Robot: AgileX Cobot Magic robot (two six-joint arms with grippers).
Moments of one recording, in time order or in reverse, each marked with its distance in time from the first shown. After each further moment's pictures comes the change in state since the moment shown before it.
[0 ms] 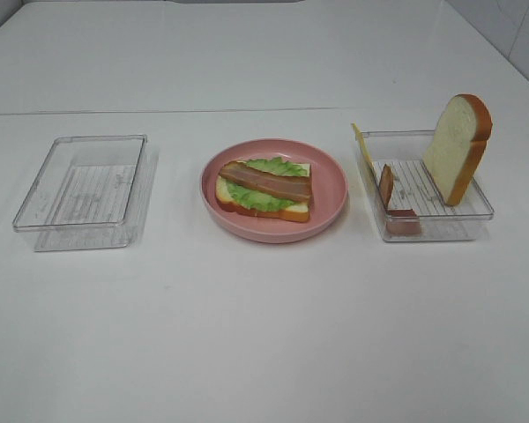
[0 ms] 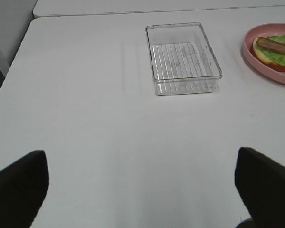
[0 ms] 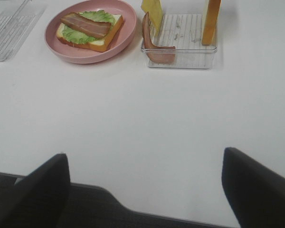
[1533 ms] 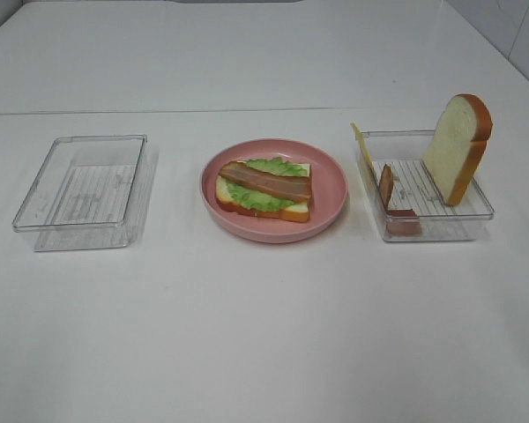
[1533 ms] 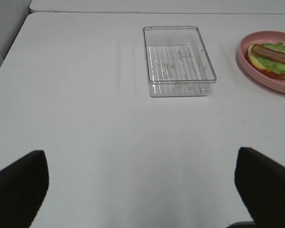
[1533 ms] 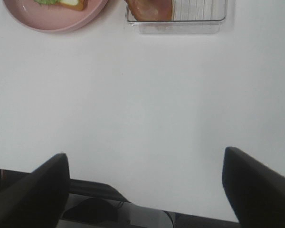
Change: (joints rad) left arm 0.028 0.000 0.000 -0.036 0.000 -0.018; right arm 0.000 1.022 -0.437 0.003 -0.054 -0.001
